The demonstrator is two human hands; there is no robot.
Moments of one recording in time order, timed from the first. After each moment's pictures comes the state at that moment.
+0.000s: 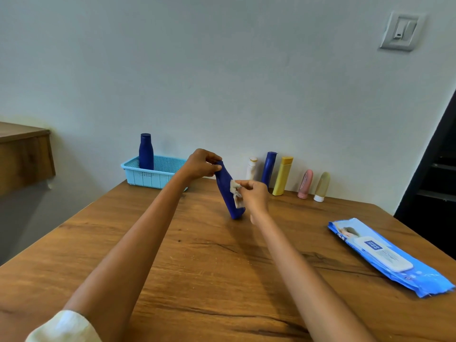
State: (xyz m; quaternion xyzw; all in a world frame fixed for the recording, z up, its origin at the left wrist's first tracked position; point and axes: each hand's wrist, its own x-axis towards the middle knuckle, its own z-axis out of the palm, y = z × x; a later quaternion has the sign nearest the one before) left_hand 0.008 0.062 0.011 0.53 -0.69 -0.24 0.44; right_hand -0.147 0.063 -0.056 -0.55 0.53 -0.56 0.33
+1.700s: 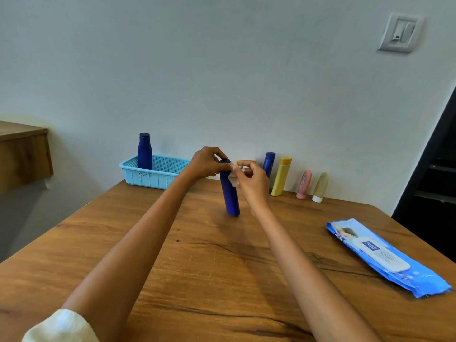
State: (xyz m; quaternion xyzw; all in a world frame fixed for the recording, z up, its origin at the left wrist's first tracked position) left_hand -0.003 0.056 0.014 0.52 -0.71 -0.19 0.44; right_hand -0.147 0.075 -0.025 -0.63 0.46 -0.59 0.21
